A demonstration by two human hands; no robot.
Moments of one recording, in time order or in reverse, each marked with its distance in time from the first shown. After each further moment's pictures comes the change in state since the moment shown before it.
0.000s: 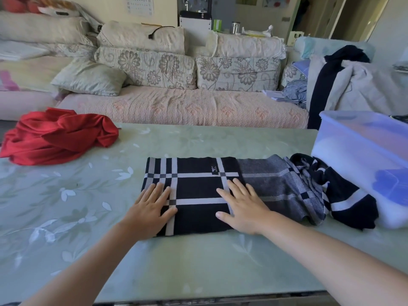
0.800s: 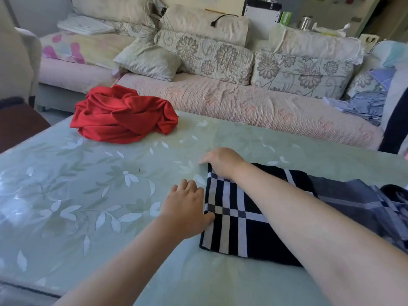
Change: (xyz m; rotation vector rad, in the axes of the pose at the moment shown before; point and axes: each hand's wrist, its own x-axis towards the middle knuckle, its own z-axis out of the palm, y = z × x) left_hand -0.012 -0.061 -0.035 0.102 0.136 -0.095; right_hand 0.249 -0.162 -0.057 -0.137 0.119 -0.421
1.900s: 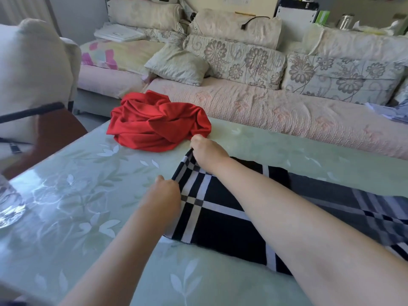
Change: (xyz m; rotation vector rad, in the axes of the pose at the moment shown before) left_hand 0.010 -0.129 -0.027 -0.197 -0.180 -0.454; right_hand 0.127 -0.097 -0.015 0.150 0.209 0.047
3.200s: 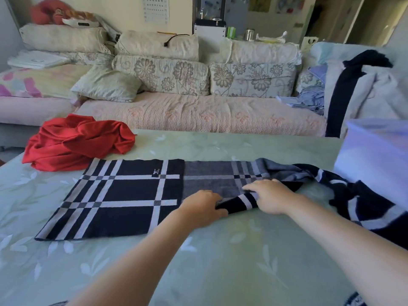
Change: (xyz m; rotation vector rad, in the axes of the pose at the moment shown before) left_hand -0.072 0.248 0.069 0.017 -0.148 0.664; right_hand -0.371 0.204 -0.094 -0.022 -0.325 0.454
